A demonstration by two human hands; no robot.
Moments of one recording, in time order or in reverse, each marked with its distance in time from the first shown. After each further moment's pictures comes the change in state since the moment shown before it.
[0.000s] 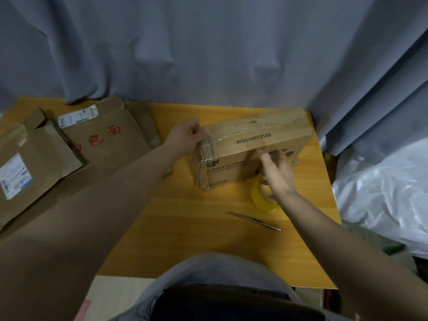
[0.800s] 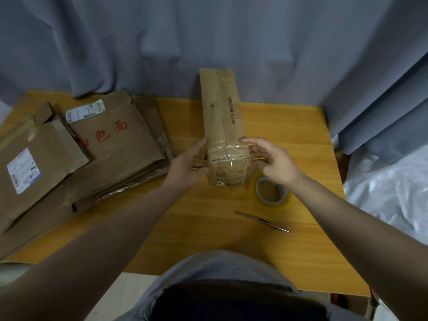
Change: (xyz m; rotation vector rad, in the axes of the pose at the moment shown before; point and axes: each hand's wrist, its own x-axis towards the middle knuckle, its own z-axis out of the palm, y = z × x) left_hand -0.056 -0.049 0.029 -0.207 0.024 0.128; right_hand 0.012 -0.029 -0.003 -0.174 -0.470 -0.498
